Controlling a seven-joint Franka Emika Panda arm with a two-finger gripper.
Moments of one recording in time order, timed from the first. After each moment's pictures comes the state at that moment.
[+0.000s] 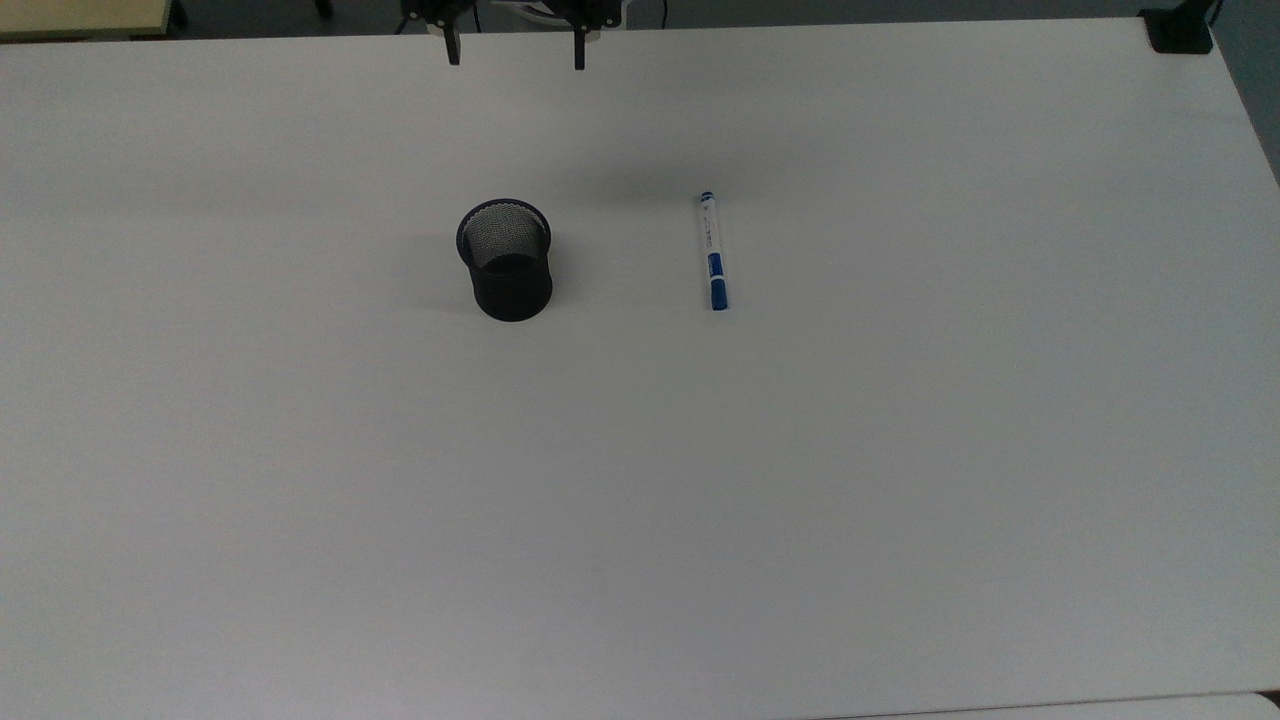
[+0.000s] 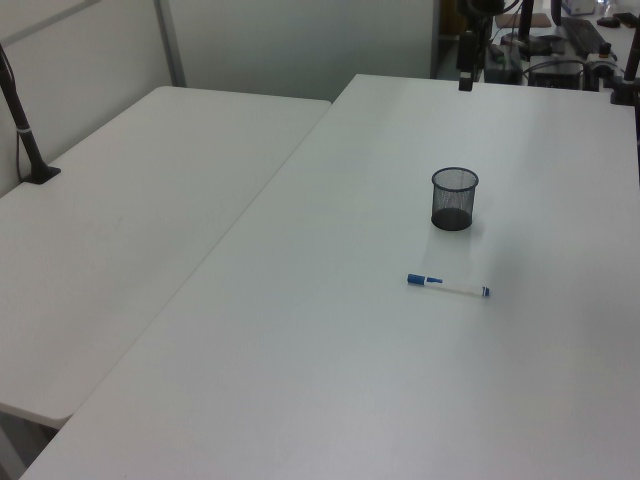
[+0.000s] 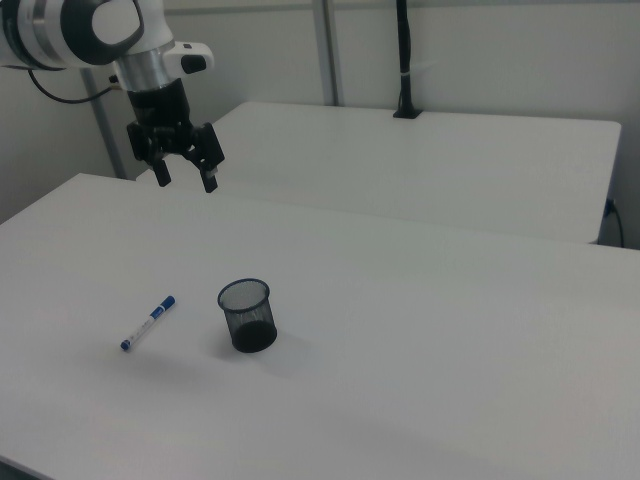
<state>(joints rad) -0.06 0.01 0.12 -1.62 -0.06 1.66 0.03</state>
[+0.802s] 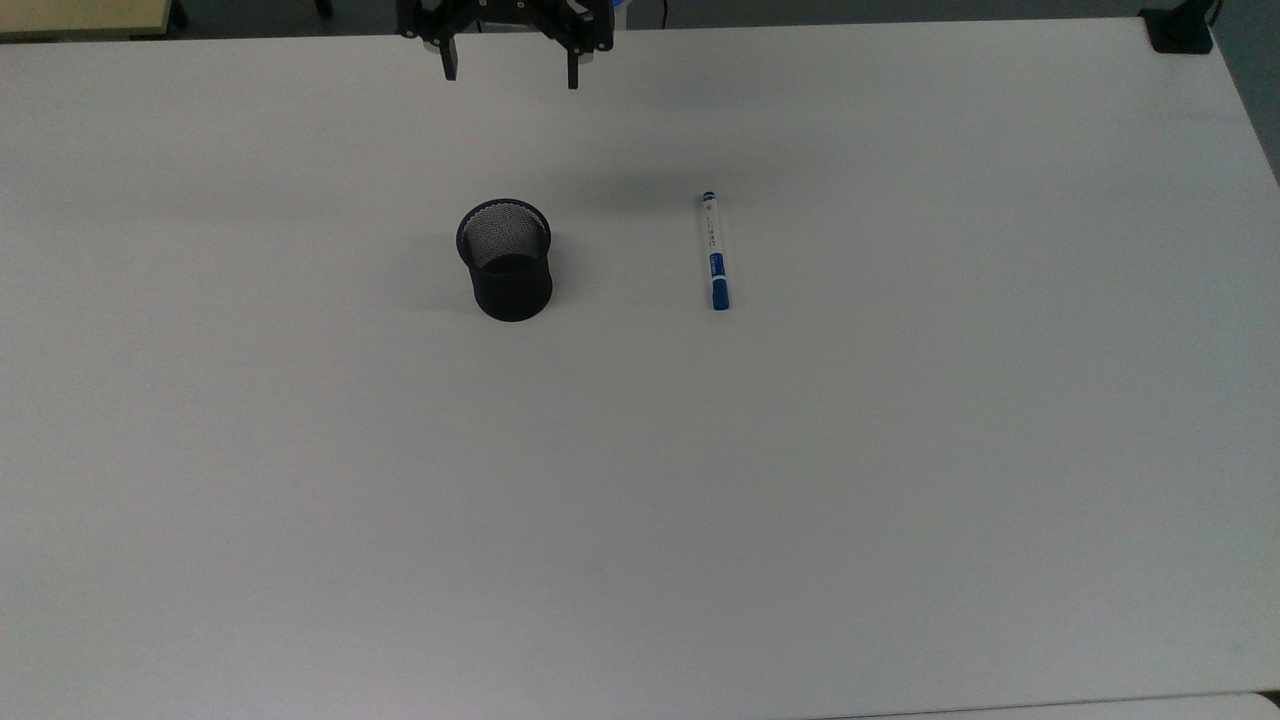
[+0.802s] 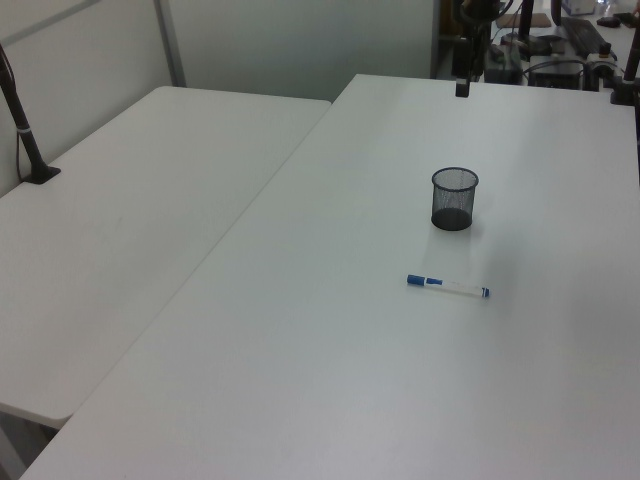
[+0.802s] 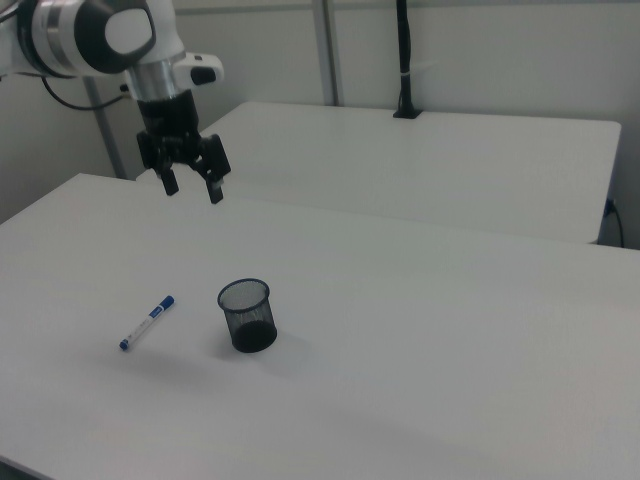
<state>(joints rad) -0.09 0.03 0.14 -1.63 -0.06 1.66 0.07</state>
